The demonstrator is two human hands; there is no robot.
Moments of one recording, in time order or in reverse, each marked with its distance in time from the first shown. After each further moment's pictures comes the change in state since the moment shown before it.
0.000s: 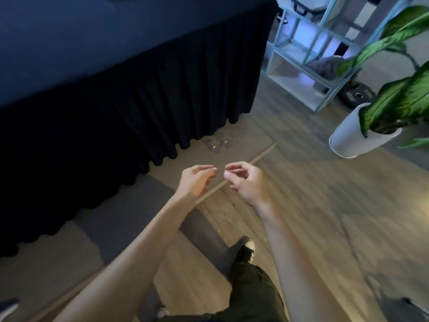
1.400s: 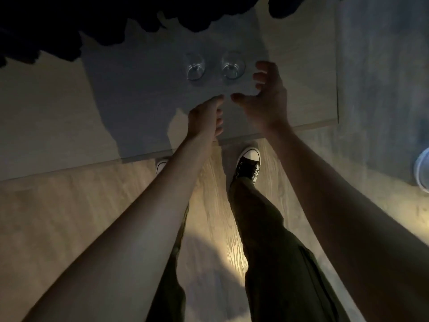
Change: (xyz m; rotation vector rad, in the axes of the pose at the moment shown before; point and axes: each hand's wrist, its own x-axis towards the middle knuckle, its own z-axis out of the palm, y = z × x) left_hand 0.544 -0.149 0.245 -0.567 0.374 -0.632; right_hand 0.596 0.297 -0.006 -0.590 -0.320 0.004
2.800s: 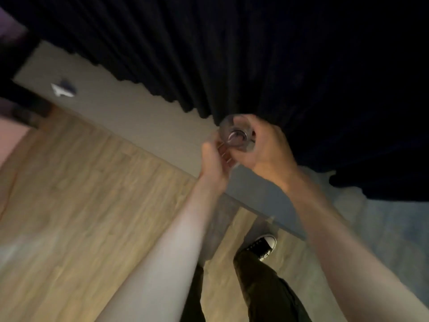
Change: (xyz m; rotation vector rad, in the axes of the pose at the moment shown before) left_hand -0.296 0.113 -0.215 -0.963 0.147 0.468; right_hand -0.210 -0.372 -0.022 -0.317 -0.653 -0.856
